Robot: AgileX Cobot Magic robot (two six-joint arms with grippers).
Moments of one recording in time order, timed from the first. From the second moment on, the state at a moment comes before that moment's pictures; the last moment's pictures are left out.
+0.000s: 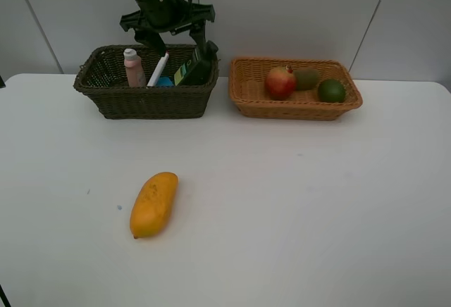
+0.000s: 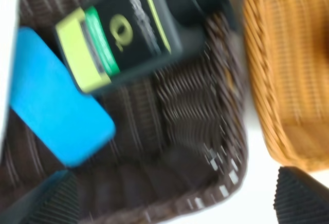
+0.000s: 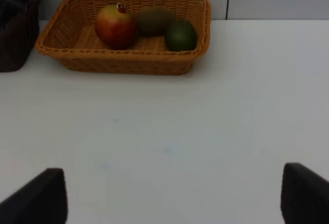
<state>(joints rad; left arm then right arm) -0.42 2.19 -1.99 -0.07 0.93 -0.24 0.11 0.00 -0.52 -0.05 1.06 0.08</state>
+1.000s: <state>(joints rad) -0.61 1.79 -1.25 -0.06 0.82 -0.47 0.11 0.00 -0.52 -0.05 1.06 0.08</state>
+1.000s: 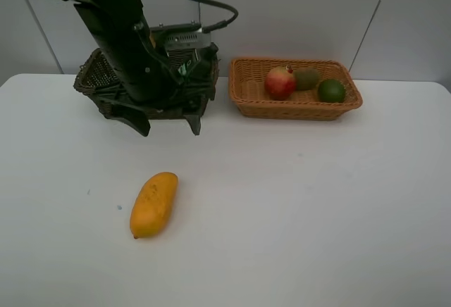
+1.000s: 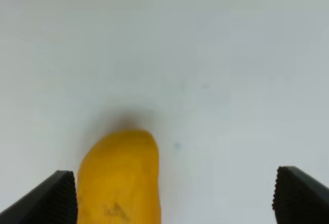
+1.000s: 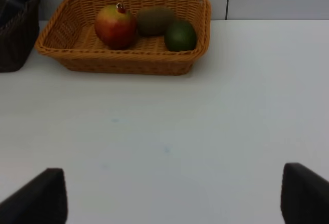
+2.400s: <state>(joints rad) -0.64 1.86 -0.98 -0.10 0.66 -0.51 0.11 0.00 -0.52 -0.05 1.06 0.08</state>
